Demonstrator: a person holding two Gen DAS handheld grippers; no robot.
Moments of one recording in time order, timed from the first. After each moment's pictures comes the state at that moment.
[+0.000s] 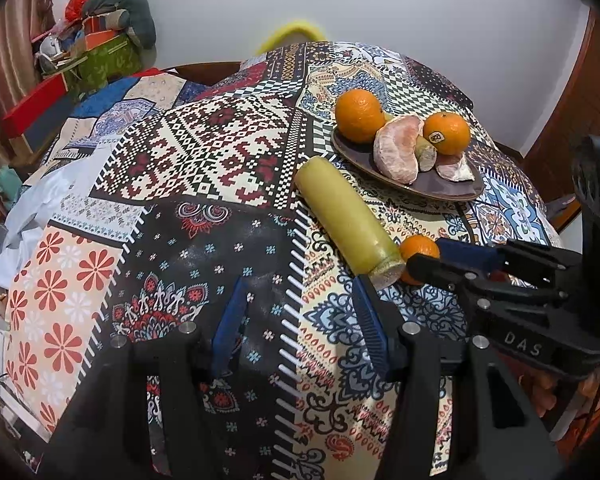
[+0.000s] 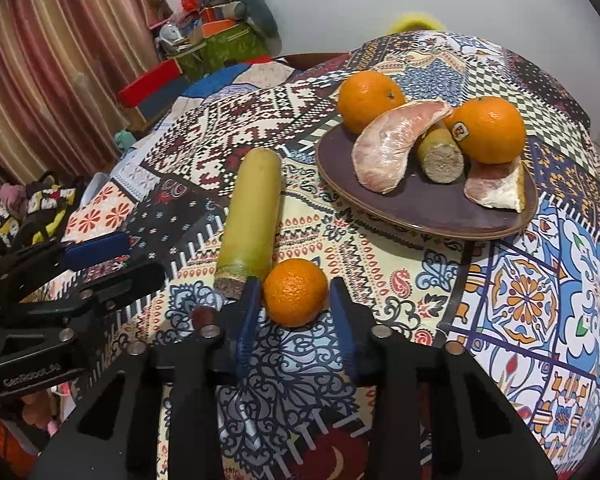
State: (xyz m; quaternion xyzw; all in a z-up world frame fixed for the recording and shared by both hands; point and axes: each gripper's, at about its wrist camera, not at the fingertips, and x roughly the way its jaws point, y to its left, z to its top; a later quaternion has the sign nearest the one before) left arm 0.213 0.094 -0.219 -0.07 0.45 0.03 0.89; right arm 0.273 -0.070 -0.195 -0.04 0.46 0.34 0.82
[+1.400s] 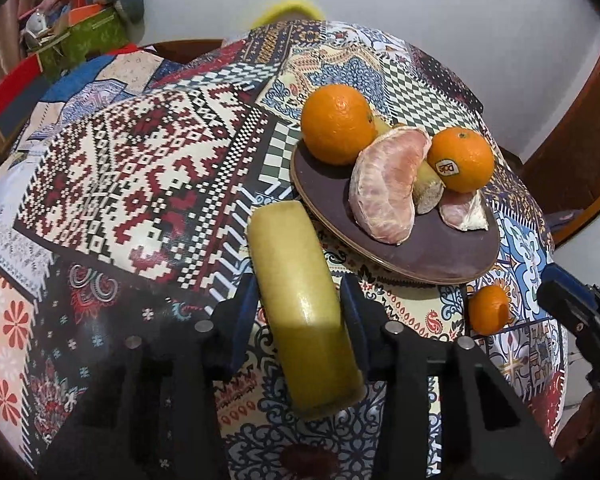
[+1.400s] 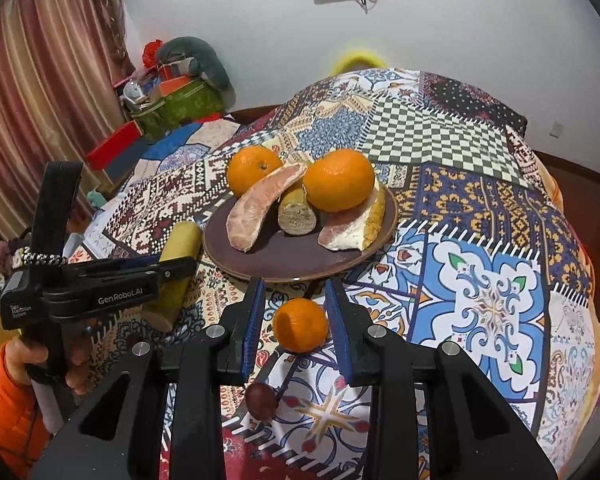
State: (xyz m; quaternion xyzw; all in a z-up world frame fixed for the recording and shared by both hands) left arm 0.310 0.068 -0.244 -0.11 0.48 0.02 0.87; right arm 0.299 -0.164 -0.161 0.01 0.40 0.28 0.87
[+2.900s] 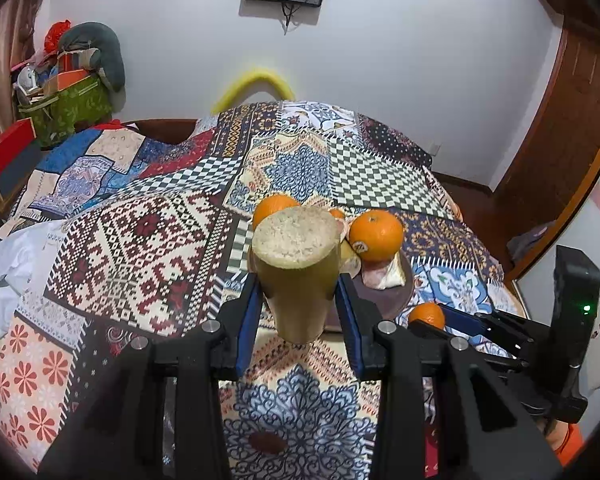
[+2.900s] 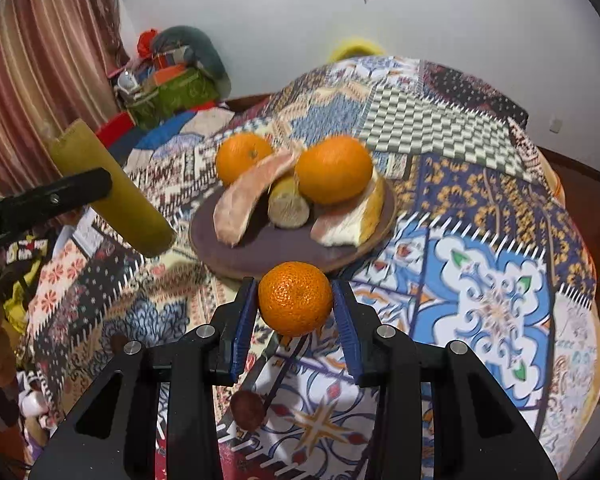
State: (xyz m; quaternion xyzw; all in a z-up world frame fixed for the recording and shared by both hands) left arm 0.284 0.045 -0.152 -0.09 0.37 -0.02 0.92; right arm 0.313 -0.161 -0.170 0.00 0.42 0.27 0.87
